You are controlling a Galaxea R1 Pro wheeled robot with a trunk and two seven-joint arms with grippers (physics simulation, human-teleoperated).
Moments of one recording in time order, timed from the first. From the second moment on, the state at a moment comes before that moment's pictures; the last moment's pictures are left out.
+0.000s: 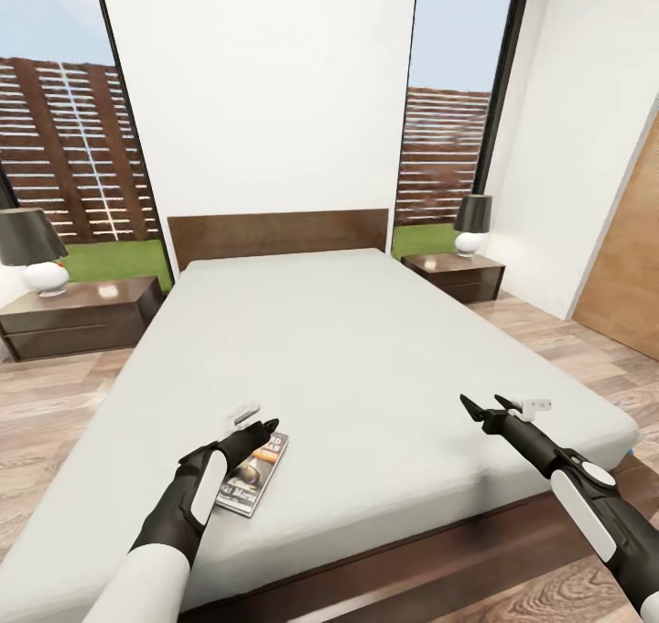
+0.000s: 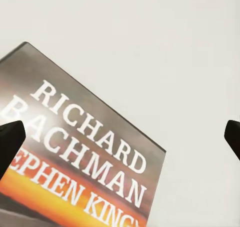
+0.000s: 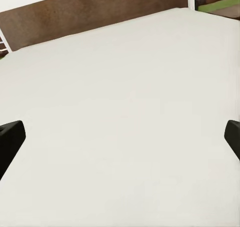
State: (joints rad) left arm -0.59 -0.15 0.23 -0.85 0.29 0.45 -0.07; right arm -0.48 -0.40 0.10 -0.98 -0.59 0.00 0.39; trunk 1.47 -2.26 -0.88
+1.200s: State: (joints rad) left arm -0.59 -0.15 0.23 -0.86 0.29 0.45 -0.07; right arm -0.48 -0.40 0.10 -0.98 -0.59 0.00 0.39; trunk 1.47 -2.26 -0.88
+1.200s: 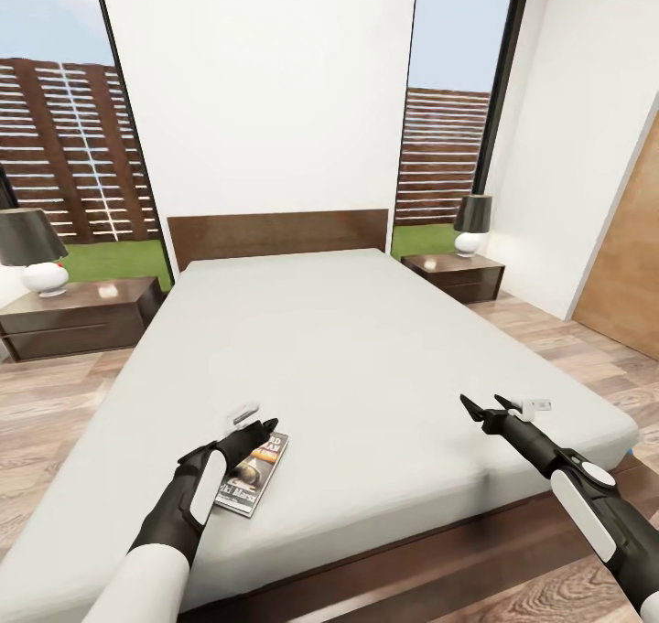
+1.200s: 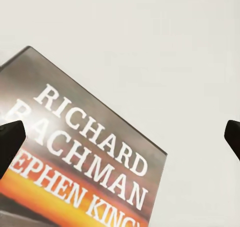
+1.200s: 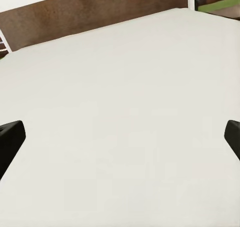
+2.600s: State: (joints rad) left arm -0.58 -0.09 0.36 -1.00 0.28 0.51 -0.06; right arm -0.48 -0.40 0.10 -0.98 -0.59 -0.01 0.39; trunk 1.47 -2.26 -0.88
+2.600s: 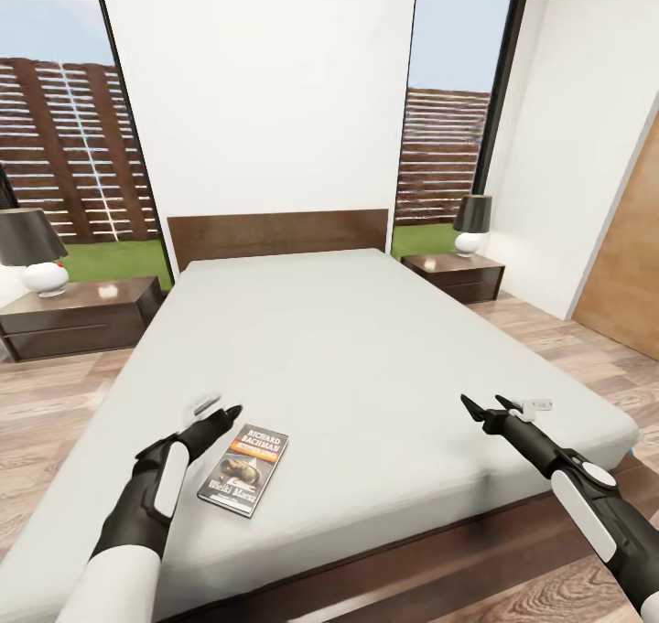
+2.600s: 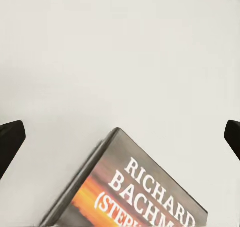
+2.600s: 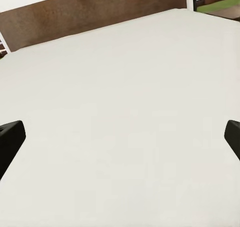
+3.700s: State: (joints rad) left arm -0.58 -0.09 0.36 -0.93 0.28 0.44 0.00; right arm -0.48 -0.40 0.10 -0.98 -0.59 -0.01 0.39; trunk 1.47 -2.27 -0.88
